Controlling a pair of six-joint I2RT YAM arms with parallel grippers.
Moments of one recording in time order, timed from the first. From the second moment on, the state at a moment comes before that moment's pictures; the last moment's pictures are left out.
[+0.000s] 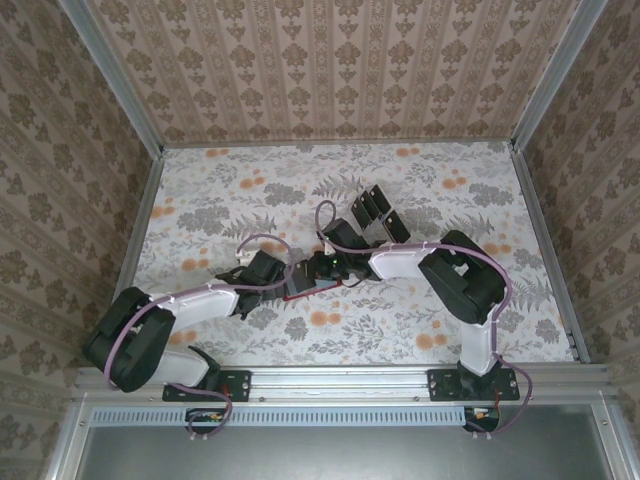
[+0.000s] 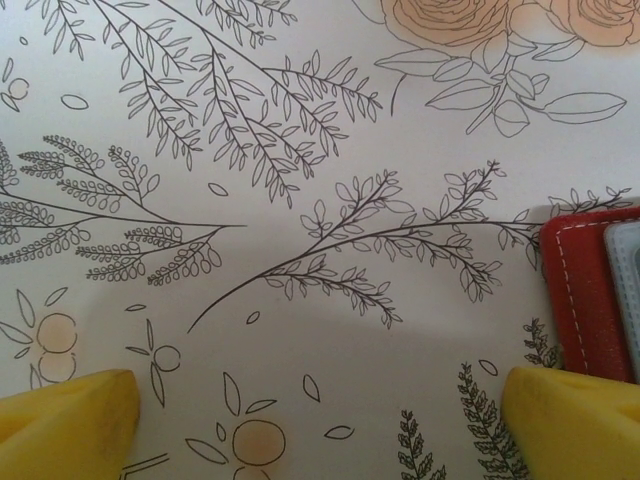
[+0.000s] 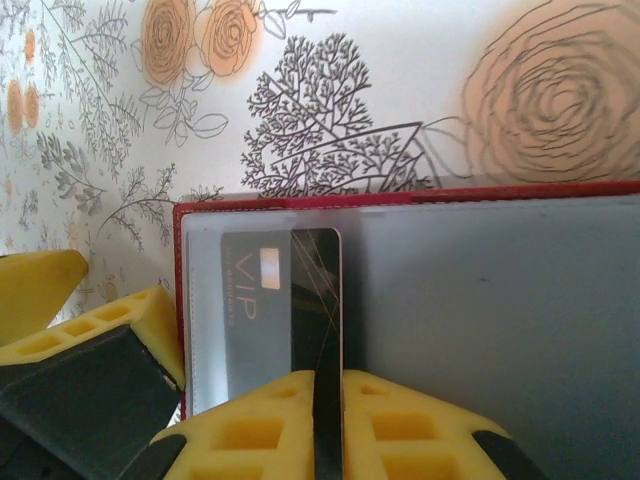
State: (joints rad) left arm -0.67 1.37 0.50 -0.25 -0.39 -0.68; right arm 0.74 1.94 1.05 0.04 -0.31 0.76
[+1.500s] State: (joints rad) left arm -0.67 1.38 0.50 -0.24 -0.40 -0.68; right arm 0.76 1.94 1.10 -0.06 -0.29 0.73
